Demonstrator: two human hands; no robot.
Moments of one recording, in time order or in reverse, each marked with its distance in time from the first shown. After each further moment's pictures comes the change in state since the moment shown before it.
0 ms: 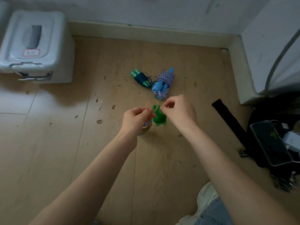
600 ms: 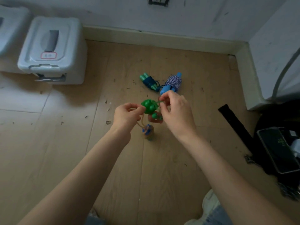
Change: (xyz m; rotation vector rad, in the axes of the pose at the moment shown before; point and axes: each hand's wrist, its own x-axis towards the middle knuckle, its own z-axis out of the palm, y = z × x) left_hand 0.000 0.018 -0.040 0.027 0.101 -0.030; right_hand -0.018 -0.024 0.009 0.067 0.163 -0.435
